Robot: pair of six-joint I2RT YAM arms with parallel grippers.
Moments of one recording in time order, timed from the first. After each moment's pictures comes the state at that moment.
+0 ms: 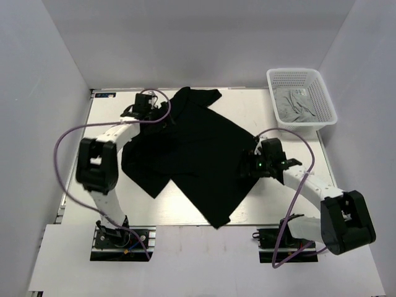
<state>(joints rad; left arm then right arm) -0.22 1.75 1.26 -0.30 0.15 -0.52 0.35 1.24 0.61 -0.25 -0.23 0.33</state>
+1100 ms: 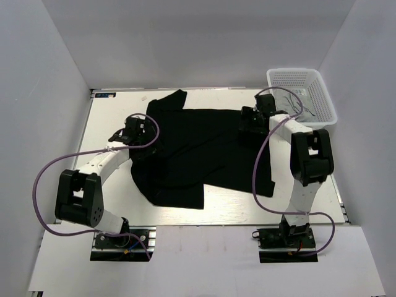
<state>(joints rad) -0.22 1.46 0.91 -0.43 0.00 -0.62 0.21 1.95 1.36 -0.31 -0.06 0.29</state>
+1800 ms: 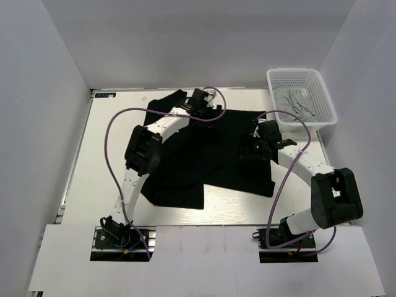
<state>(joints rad) -0.56 2.38 2.02 -0.46 0.17 -0.33 0.32 1.44 0.84 -0.30 -0.10 0.29</state>
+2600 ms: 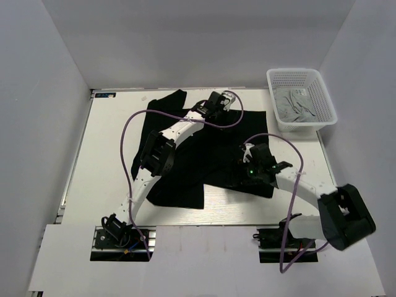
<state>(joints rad) -0.65 2.62 2.35 -0.52 0.10 -0.12 0.48 1.31 0.58 -0.23 -0.30 0.33</state>
